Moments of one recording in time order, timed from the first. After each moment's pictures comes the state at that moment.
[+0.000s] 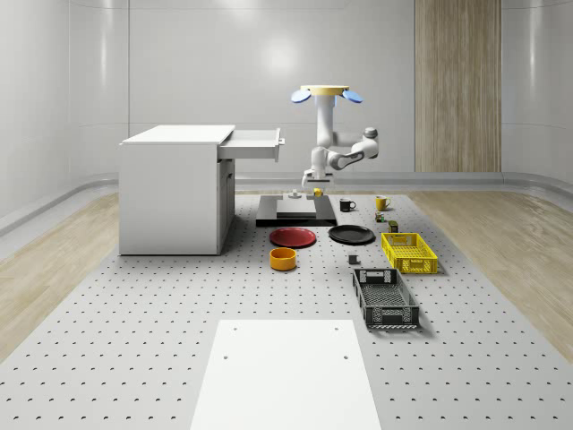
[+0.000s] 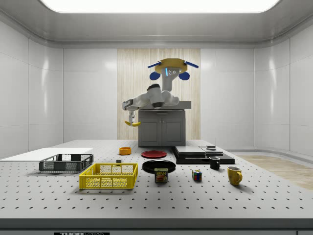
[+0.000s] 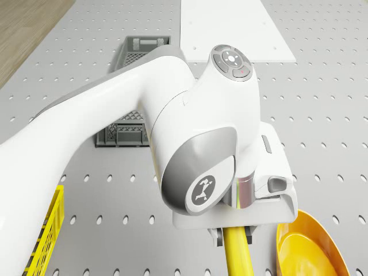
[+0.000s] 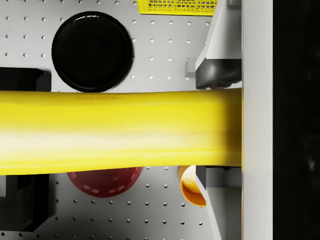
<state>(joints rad) 1.70 -1.61 -1.40 -2.55 1.68 1.71 -0.36</state>
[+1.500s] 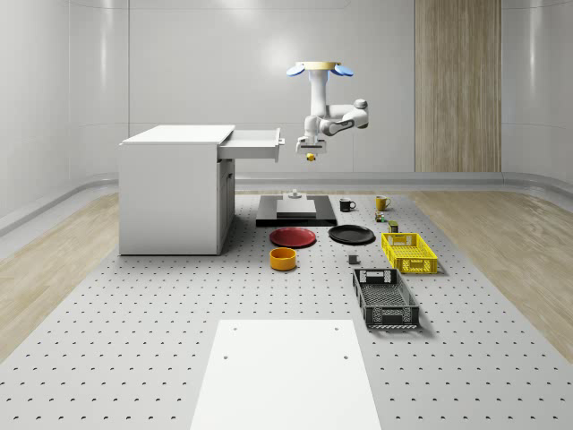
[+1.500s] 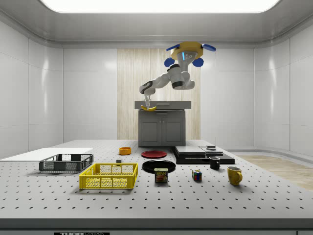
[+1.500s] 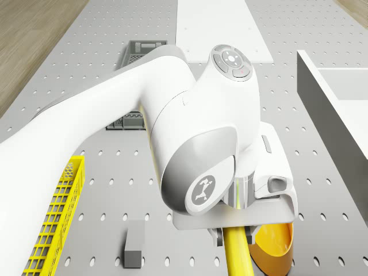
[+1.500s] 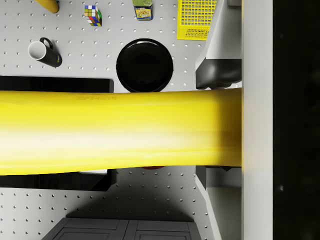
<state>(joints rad) 1.70 -1.62 -1.40 -2.55 1.68 1.71 -0.36</state>
